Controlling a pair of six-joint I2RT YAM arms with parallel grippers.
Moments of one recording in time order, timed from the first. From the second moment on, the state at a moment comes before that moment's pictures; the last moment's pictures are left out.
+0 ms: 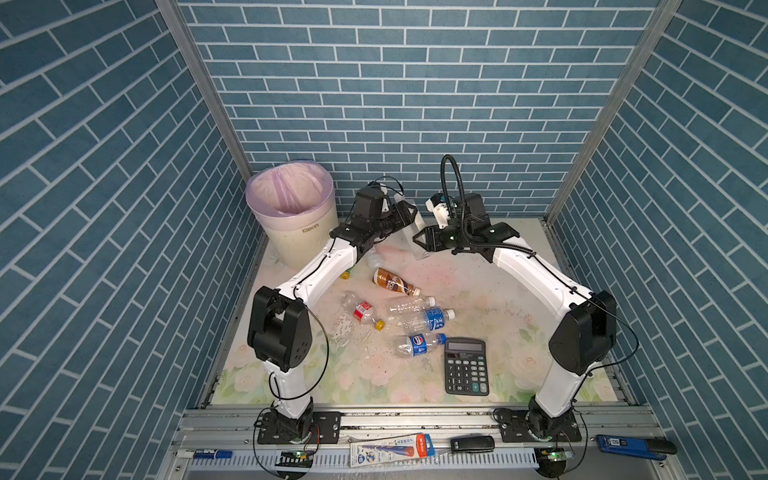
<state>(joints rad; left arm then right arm) -0.45 1.83 1.64 -0.18 0.24 -0.80 0.57 1.78 1.68 -0.54 -0.38 0.23</state>
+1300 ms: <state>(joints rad) -0.33 1.54 1.73 -0.16 -0.15 -0.17 0.68 1.67 1.73 -0.31 -0.40 0.24</state>
